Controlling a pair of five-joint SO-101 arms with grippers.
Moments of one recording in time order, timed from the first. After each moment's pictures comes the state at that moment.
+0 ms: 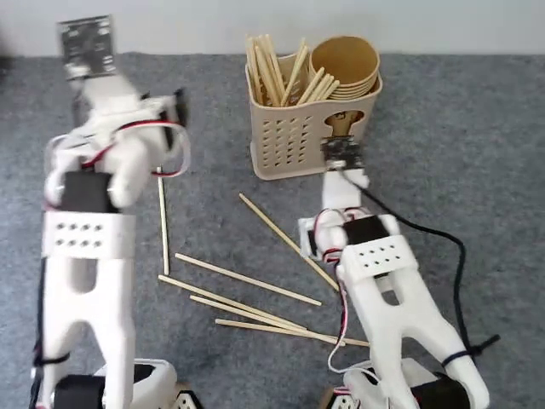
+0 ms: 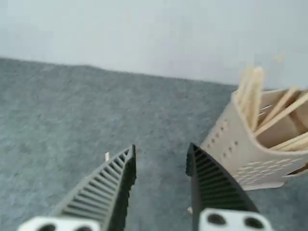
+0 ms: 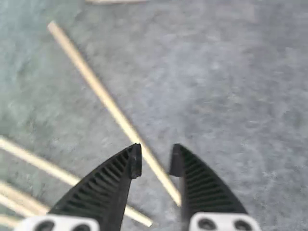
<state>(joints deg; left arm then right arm) -5.1 -22.9 9.0 62.7 16.0 -22.0 -24.9 44.2 54.9 -7.7</state>
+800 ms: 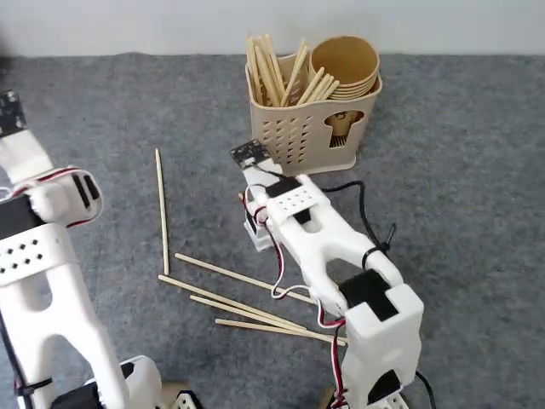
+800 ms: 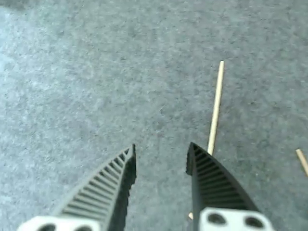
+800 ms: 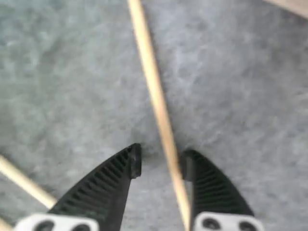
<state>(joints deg) -27.4 -25.2 19.6 76.7 10.1 -30.5 22.5 10.5 57.0 0.5</state>
